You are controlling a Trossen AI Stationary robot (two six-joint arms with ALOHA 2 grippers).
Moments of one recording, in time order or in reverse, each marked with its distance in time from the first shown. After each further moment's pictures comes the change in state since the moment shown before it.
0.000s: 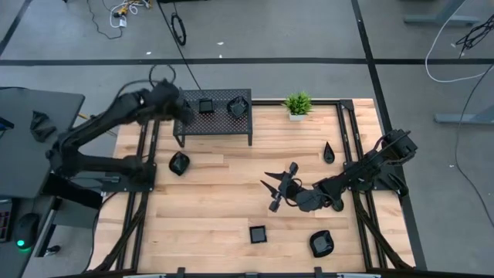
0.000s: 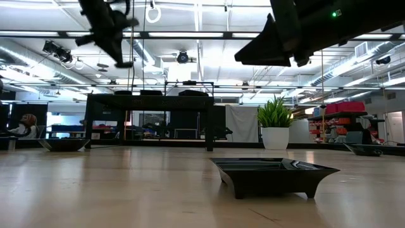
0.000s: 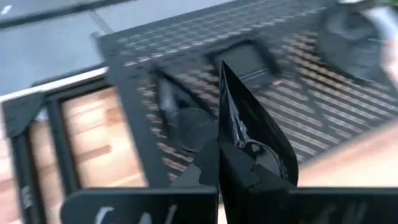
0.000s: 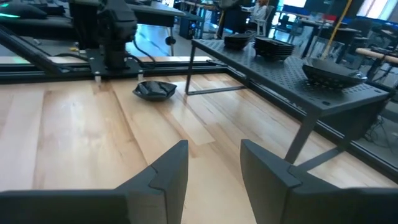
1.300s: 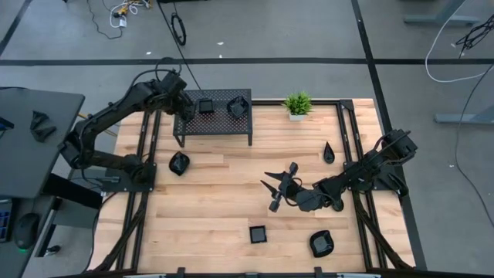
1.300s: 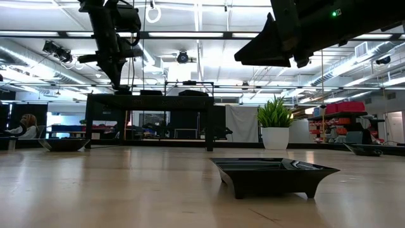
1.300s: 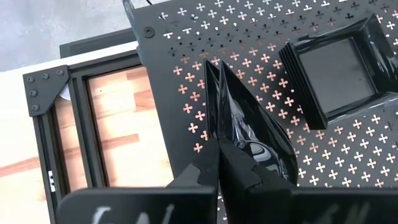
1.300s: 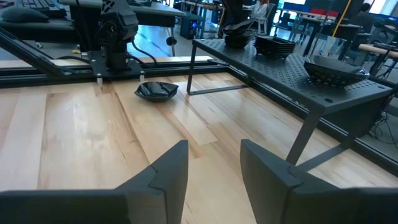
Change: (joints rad) left arm 0.213 0.181 -0.002 0.010 0.057 0.066; right arm 0.000 0.000 0.000 -0.001 -0.003 0.023
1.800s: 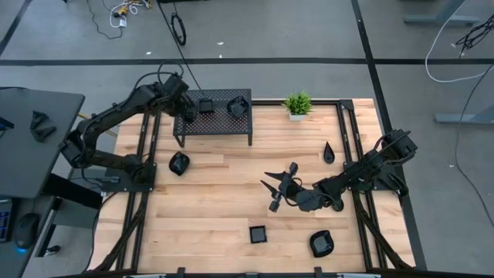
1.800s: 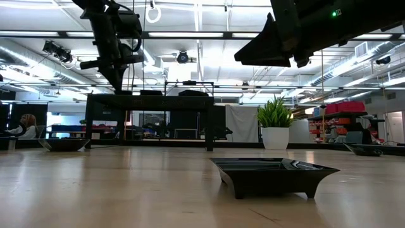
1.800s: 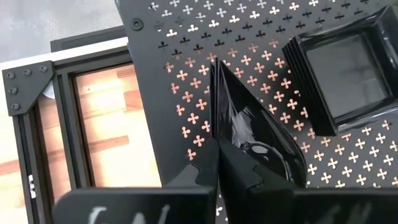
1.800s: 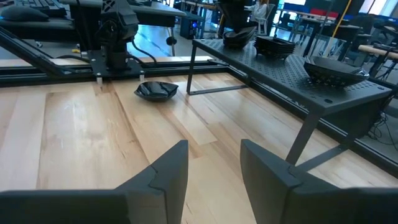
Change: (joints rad) left arm -0.003 0.010 -0.060 0.077 0.010 -0.019; right arm 0.000 0.000 0.000 0.000 0.000 -0.005
